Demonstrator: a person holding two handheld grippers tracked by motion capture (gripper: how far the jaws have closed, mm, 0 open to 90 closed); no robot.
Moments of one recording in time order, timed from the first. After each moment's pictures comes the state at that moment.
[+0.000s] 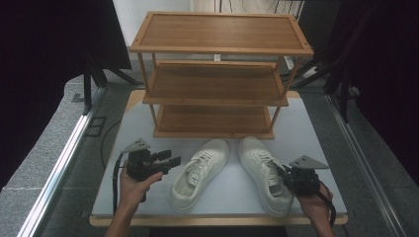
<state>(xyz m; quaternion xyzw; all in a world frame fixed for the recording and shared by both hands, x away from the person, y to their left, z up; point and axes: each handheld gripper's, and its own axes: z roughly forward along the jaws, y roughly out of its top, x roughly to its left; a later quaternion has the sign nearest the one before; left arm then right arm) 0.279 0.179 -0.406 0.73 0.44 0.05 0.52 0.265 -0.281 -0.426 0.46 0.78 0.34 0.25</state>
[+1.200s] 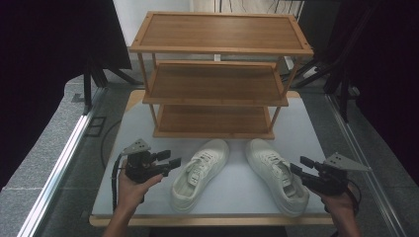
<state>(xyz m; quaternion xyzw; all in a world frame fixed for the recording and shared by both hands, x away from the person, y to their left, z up) 0.266 0.173 -0.398 0.76 0.42 0.08 0.50 0.259 -0.338 -0.403 0.42 0.74 0.47 0.21</state>
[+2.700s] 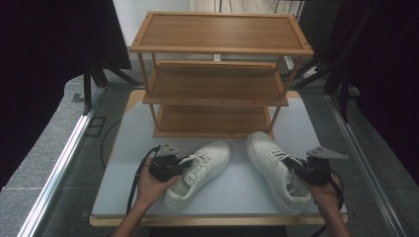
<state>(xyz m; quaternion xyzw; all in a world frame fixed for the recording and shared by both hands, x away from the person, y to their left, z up) 0.292 0.136 -0.426 0.79 0.40 0.09 0.45 0.292 -0.321 -0.422 0.46 0.74 0.44 0.20</state>
